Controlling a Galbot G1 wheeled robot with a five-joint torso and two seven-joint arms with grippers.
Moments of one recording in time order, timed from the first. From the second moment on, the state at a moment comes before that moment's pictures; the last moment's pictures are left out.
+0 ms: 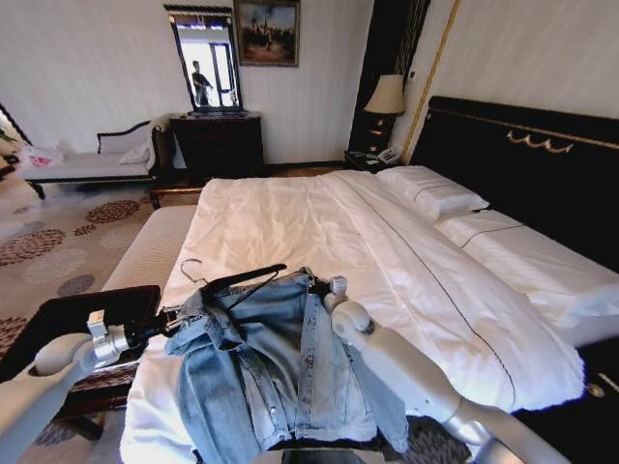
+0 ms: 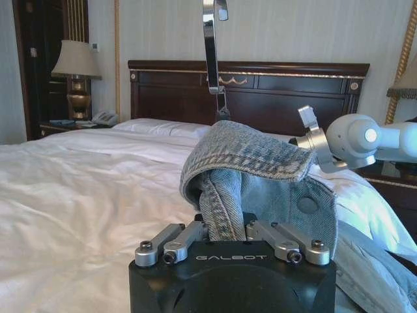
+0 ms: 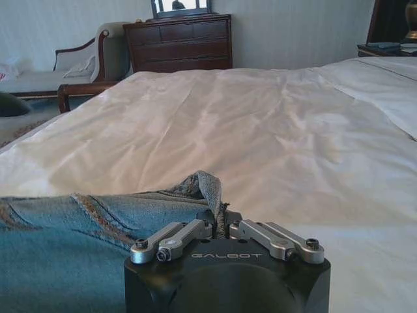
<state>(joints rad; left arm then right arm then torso) 1.38 -0.54 -0.62 -1.59 -0.94 -0.10 1.03 -0.70 1.09 -0.23 1.69 0.84 -0.38 0.48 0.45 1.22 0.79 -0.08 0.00</state>
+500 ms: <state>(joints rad) 1.42 -0.54 -0.65 -1.65 -0.93 -0.10 1.04 -0.65 1.06 -0.22 1.70 0.88 -0.38 0.48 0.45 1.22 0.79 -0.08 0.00</state>
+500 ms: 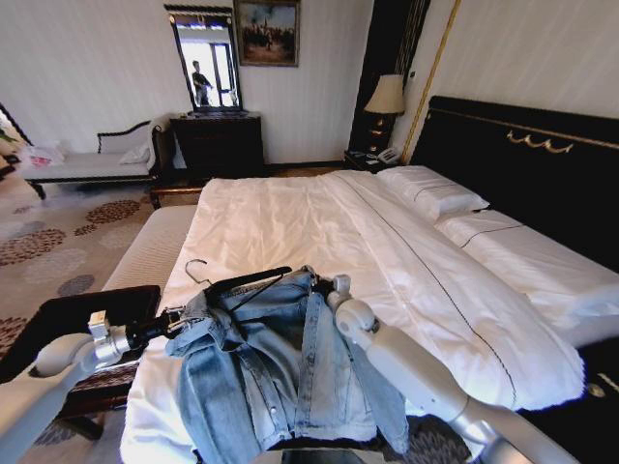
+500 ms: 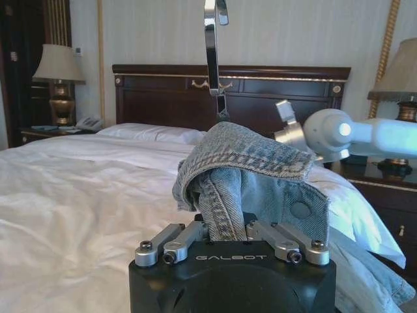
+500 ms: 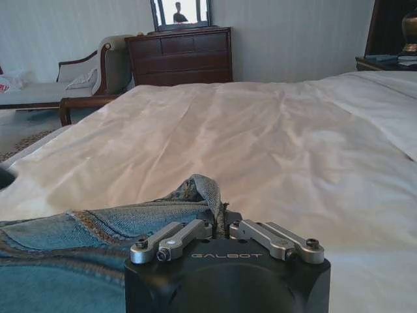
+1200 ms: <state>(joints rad) 1.38 -0.55 -0.58 -1.67 -0.88 -0.09 1.03 -0.60 0.92 -0.14 1.94 1.03 -0.39 0.45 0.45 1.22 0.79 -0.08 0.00</state>
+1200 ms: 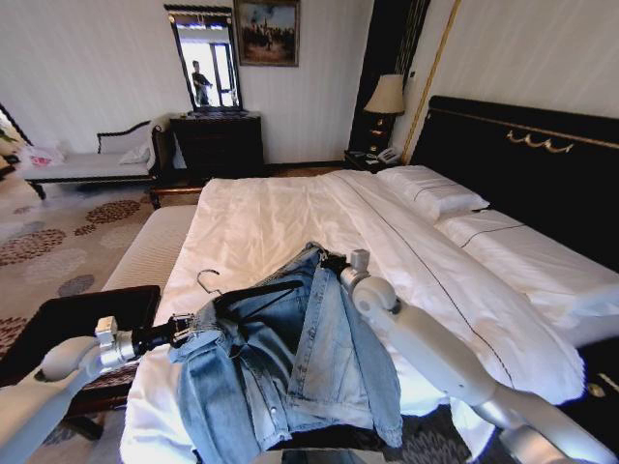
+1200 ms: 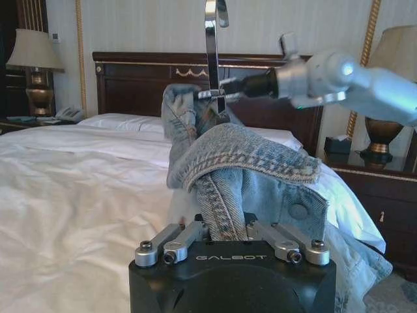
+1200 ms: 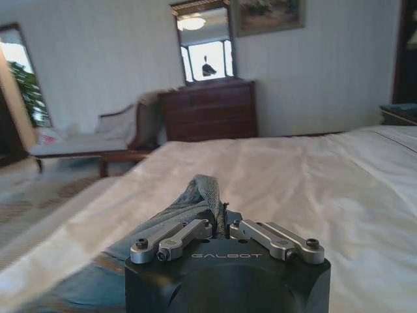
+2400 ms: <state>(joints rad) 0.62 -0.73 0.05 -1.49 -0.92 -0.06 0.65 -0.89 0.74 0.03 2.40 1.26 -0.43 0.36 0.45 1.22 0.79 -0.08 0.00</state>
